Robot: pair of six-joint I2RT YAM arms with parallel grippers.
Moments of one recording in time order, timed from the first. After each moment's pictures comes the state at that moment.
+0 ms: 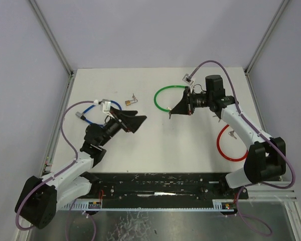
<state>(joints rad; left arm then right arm) -0.43 0.94 0.36 0.82 0.30 -0.74 0.29 1.49 1.17 -0.33 -1.06 0.01</state>
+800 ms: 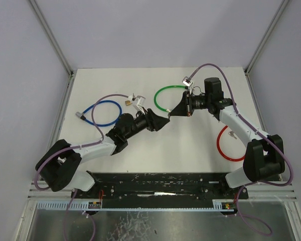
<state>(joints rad) -0.72 1.39 0.59 0.80 0.20 -0.76 0.29 1.49 1.10 -0.22 -1.08 0.16</state>
